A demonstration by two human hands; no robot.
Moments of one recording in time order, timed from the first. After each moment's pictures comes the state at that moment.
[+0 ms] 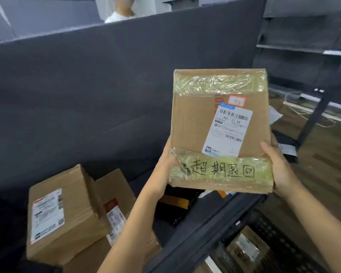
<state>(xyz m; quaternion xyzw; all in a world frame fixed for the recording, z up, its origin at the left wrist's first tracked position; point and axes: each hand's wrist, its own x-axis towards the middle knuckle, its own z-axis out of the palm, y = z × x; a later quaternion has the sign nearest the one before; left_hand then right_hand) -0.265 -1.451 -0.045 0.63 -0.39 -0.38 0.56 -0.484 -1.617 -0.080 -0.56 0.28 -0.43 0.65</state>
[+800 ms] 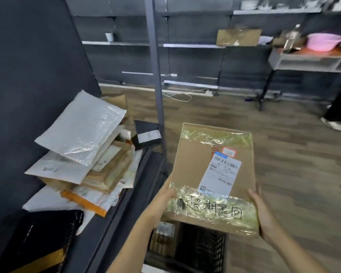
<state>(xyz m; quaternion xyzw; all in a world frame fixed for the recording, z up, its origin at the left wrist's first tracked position) -0.554 -1.593 -0.154 0.53 -0.48 -0.64 0.27 -0.812 -1.552 -0.190 -0.27 0.58 -0.54 0.54</state>
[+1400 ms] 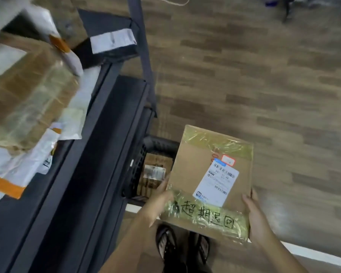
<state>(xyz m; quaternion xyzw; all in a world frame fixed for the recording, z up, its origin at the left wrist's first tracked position) -0.575 -1.613 -0.439 0.59 -0.35 -0.72 0.12 -0.816 -1.545 -0.461 -0.10 0.69 -0.46 0.55</state>
